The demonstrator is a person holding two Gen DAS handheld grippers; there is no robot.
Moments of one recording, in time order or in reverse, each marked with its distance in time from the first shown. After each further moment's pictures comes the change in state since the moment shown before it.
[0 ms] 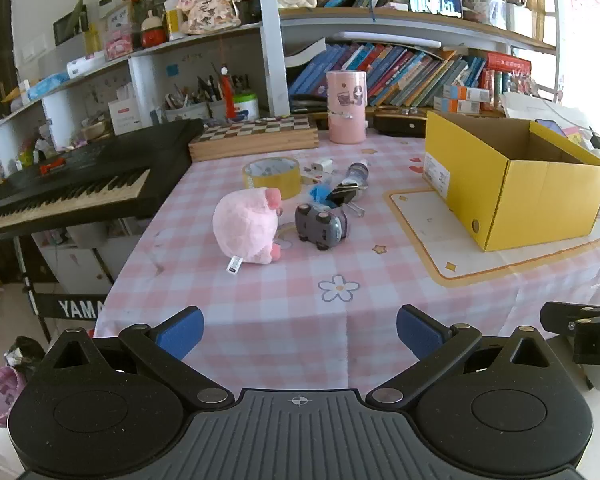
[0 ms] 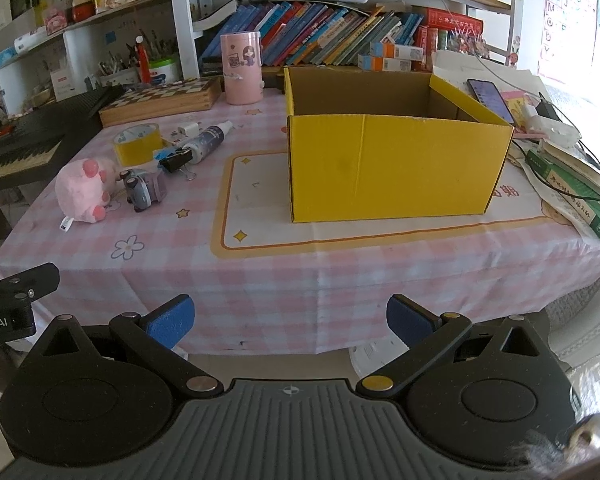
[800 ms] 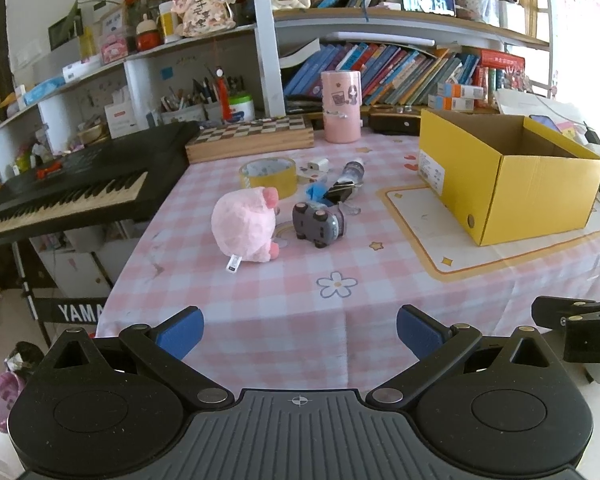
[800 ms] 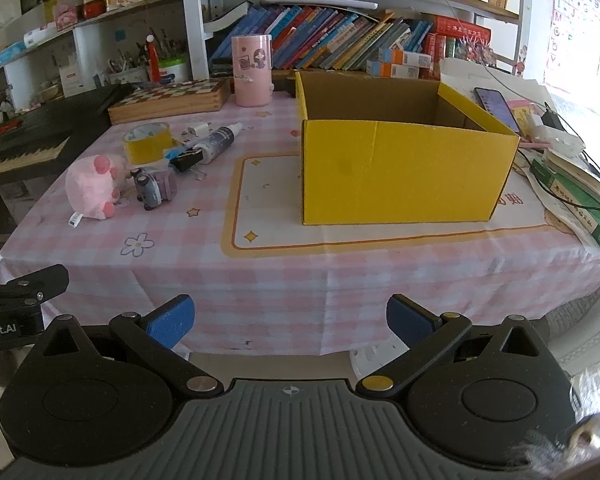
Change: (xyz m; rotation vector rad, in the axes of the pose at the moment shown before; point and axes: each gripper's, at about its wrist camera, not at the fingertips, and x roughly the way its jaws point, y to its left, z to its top) left arm -0.003 -0.001 -0.003 0.011 0.042 -0.014; right arm -0.006 0.009 -0.001 -0.028 -0.009 0.008
